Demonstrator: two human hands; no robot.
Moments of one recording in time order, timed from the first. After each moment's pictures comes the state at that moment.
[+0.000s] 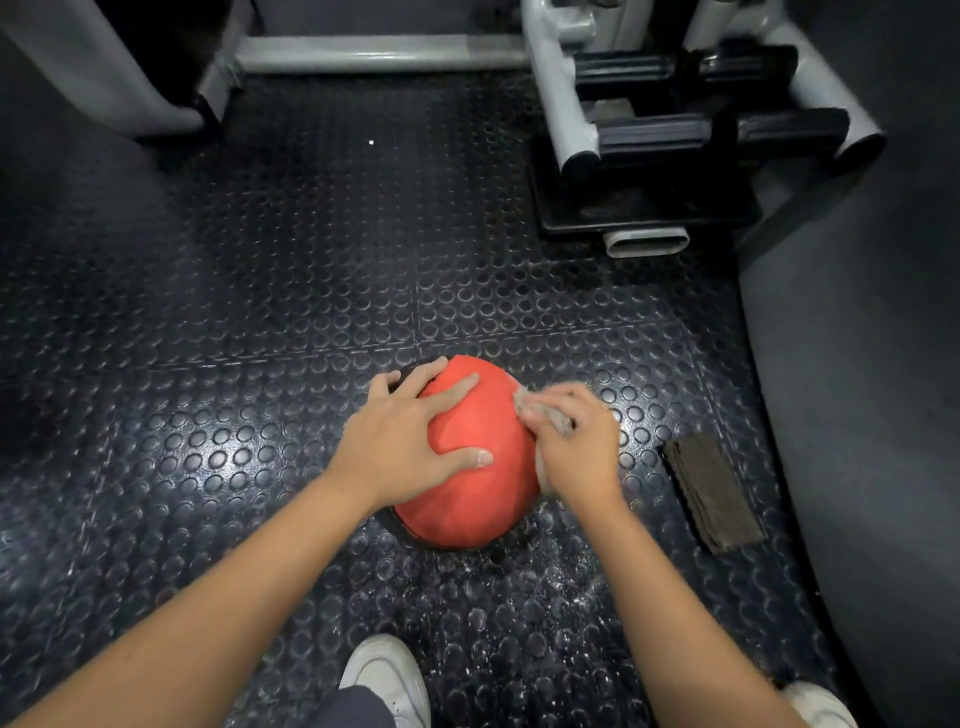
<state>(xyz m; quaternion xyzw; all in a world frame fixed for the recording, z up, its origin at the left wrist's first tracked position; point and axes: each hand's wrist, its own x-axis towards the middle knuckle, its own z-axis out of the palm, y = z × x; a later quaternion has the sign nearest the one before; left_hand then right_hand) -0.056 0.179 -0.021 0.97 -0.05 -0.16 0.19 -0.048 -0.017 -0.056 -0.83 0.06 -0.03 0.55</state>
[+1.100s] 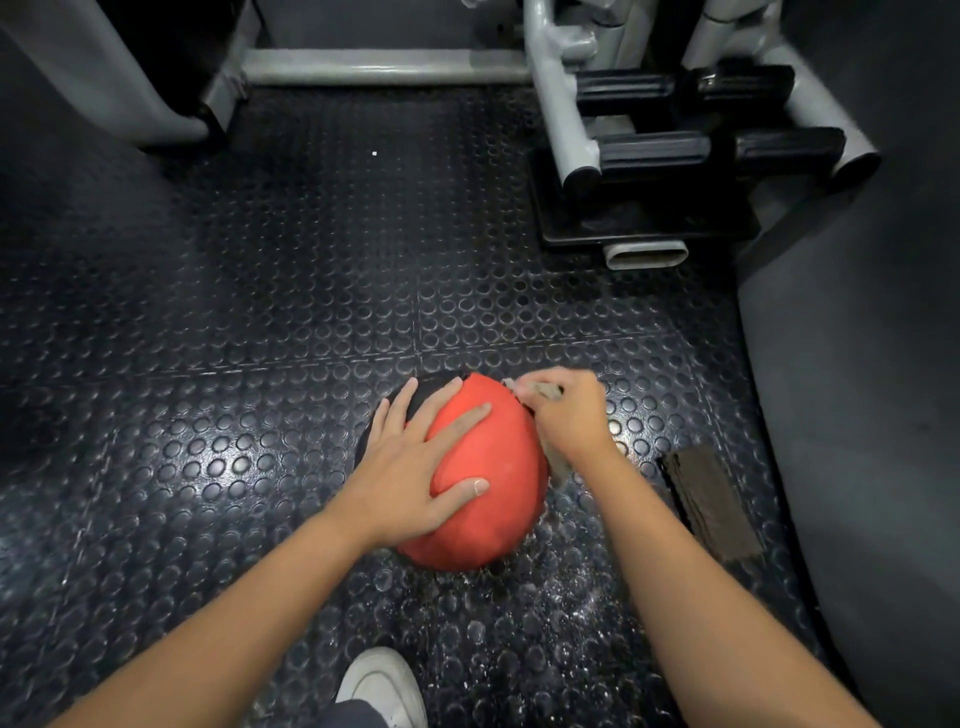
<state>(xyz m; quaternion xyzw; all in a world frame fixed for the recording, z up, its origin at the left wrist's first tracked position) -0.074 0.184 -0.045 0.96 -0.16 -0.11 0.20 0.002 -0.018 -0.054 -0.84 0.07 0.08 0.53</state>
